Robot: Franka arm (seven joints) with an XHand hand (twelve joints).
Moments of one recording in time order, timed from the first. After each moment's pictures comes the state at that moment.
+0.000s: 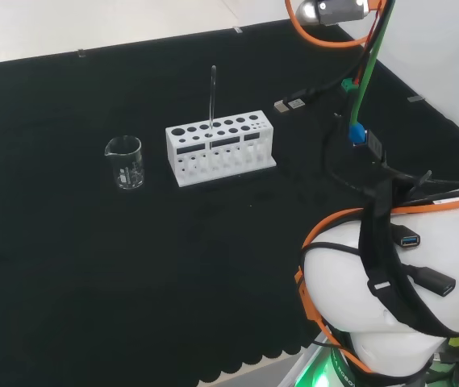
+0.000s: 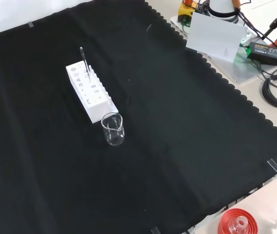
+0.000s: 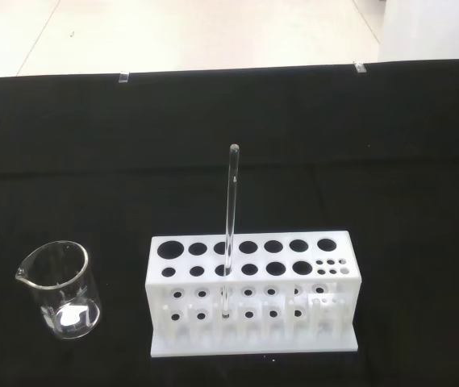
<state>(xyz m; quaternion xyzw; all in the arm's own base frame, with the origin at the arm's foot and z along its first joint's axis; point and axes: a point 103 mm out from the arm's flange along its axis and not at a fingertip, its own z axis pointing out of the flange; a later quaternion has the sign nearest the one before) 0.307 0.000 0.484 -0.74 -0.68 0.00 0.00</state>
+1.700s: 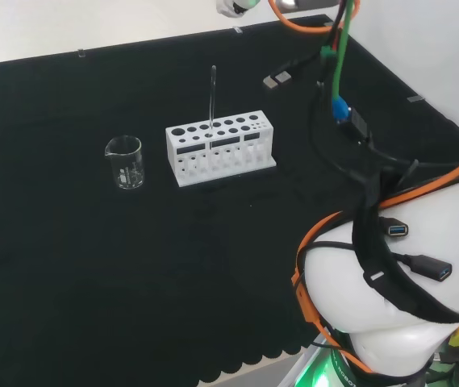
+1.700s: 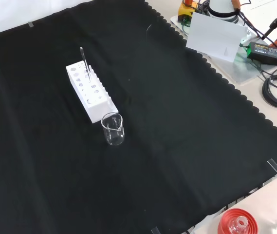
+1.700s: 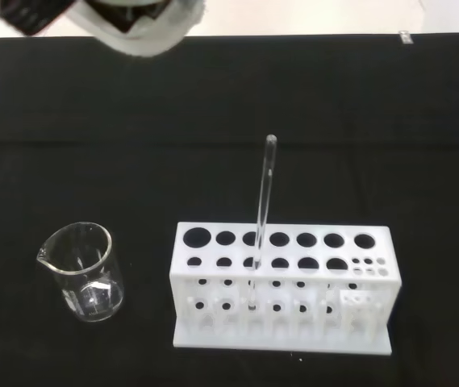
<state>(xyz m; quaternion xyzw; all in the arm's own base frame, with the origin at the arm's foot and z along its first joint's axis) 0.358 0.010 0.475 -0.71 -0.70 0.03 0.03</state>
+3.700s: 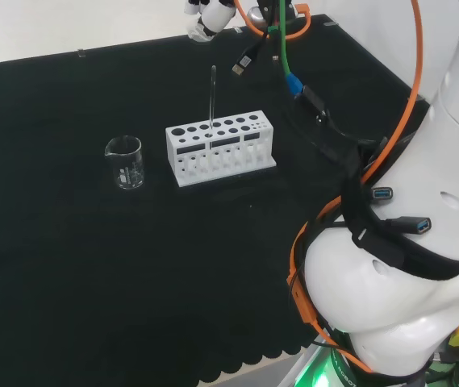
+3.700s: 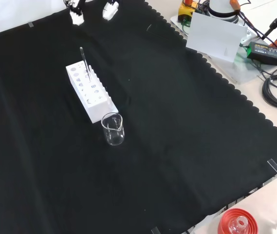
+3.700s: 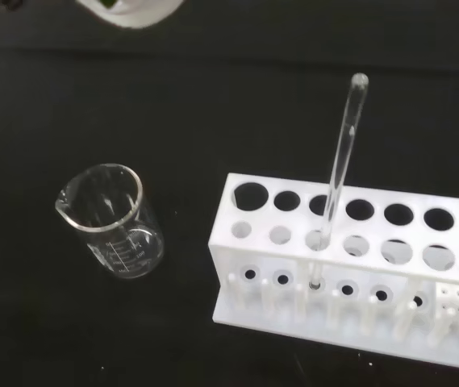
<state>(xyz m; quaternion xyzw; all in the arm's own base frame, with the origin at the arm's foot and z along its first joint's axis) 0.475 0.008 0.384 -0.64 -0.76 0.07 0.12</state>
